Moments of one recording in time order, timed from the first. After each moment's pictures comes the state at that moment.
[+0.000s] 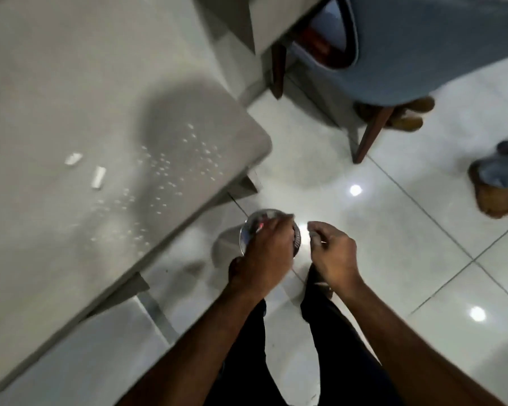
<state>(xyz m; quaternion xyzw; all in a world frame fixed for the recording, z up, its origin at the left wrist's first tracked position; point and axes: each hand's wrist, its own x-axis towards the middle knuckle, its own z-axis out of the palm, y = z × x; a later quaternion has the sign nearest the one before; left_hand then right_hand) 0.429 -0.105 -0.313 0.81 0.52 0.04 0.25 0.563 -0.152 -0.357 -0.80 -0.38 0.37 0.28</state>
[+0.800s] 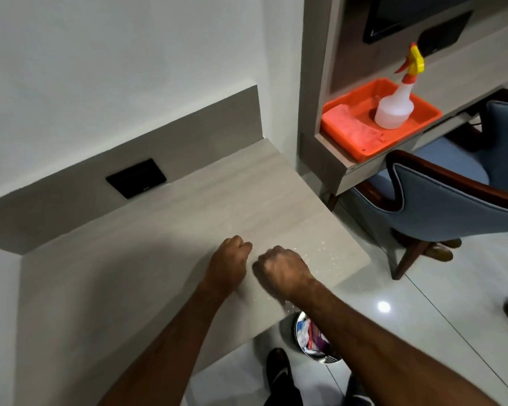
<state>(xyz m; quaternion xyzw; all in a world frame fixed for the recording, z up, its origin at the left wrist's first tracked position) 0.181 0.026 -0.144 0.80 0.59 0.06 0.07 0.340 0.008 -0.123 -0.46 -0.88 0.07 -0.04</state>
